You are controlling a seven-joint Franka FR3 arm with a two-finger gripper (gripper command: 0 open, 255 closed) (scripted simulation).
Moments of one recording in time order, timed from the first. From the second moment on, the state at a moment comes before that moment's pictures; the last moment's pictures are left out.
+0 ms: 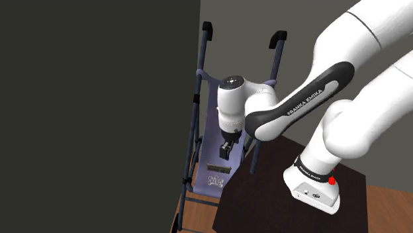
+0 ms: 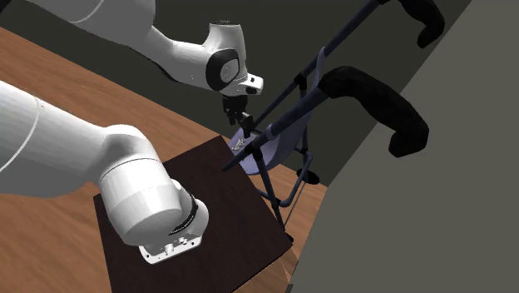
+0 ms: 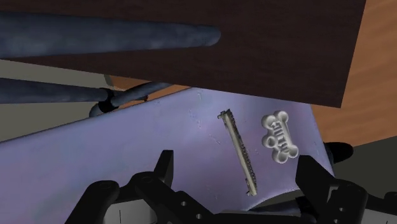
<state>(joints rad) 0.06 -0.28 0.50 -2.79 0.01 2.38 0.44</state>
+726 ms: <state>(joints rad) 0.08 0.30 0.48 -2.62 -0.61 2.63 1.03</state>
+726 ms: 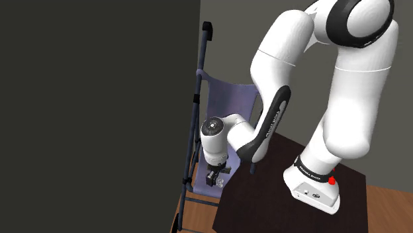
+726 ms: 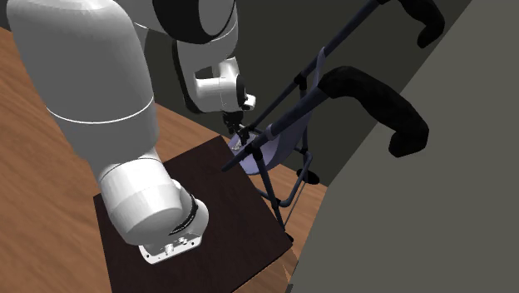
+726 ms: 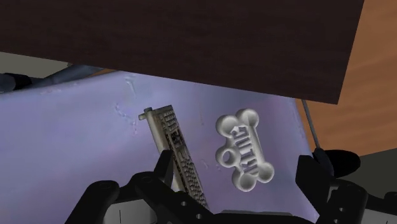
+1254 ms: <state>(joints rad) 0.17 0.45 0.36 -2.56 -0.79 2.69 1.17</state>
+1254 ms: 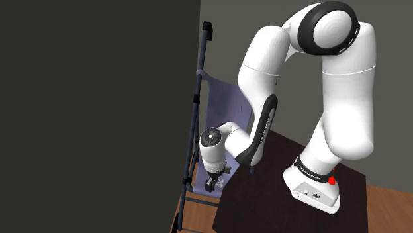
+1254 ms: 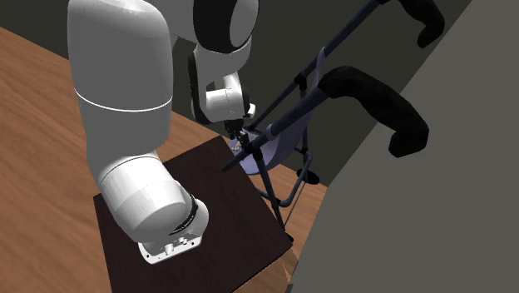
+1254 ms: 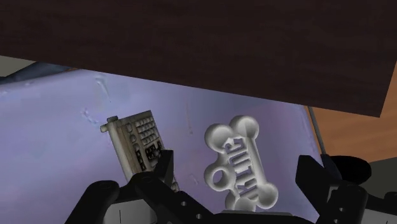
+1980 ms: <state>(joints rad) 0.18 0.47 0.35 -2.55 -0.80 2.70 1.18</state>
